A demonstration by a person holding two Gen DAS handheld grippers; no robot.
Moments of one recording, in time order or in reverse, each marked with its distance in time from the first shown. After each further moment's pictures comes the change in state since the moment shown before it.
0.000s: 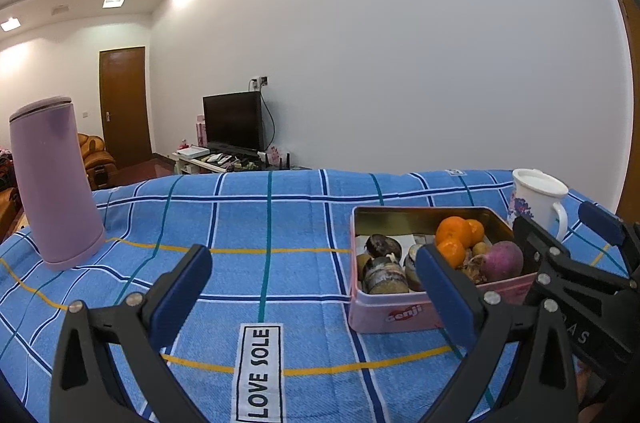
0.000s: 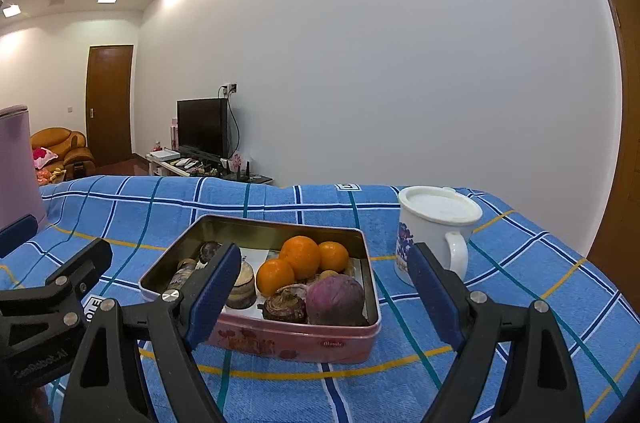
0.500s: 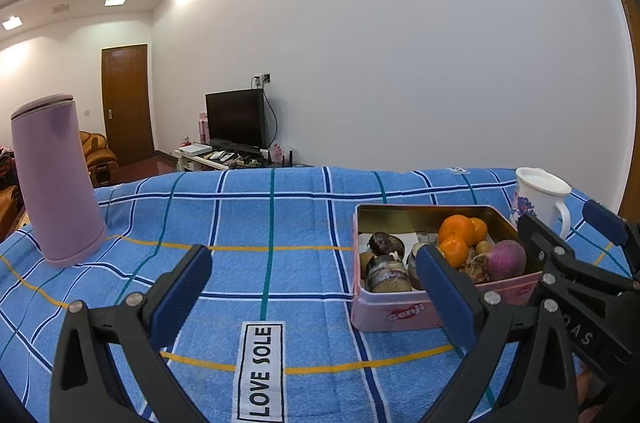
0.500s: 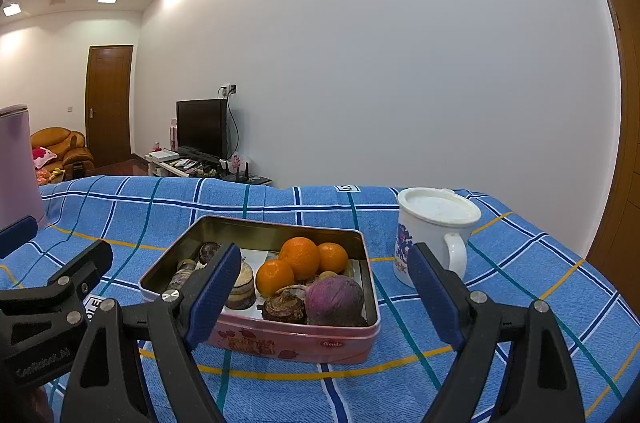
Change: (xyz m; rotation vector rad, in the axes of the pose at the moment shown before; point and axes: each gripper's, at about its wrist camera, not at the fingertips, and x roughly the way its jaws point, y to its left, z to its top) left arm 0.000 0.002 0.000 -0.004 0.008 0.009; right arm -0.001 0.001 0.000 -0.001 -0.003 -0.002
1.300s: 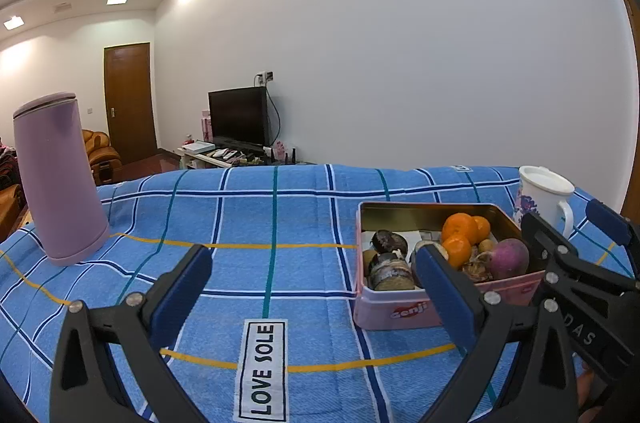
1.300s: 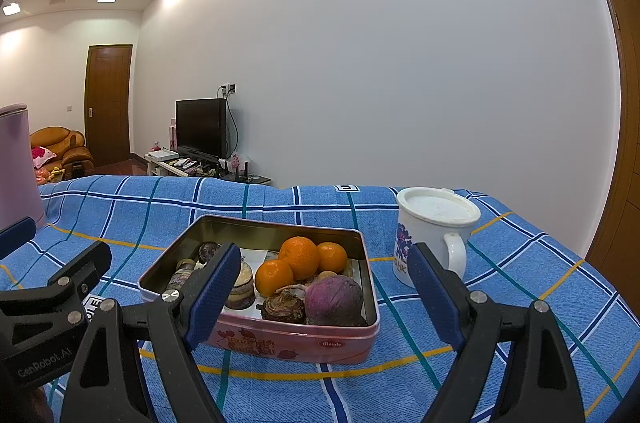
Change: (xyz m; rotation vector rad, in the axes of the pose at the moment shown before) left arm 0.000 0.001 -0.001 -0.002 0.008 0.010; right arm 0.000 0.000 0.000 0.000 0.000 -0.001
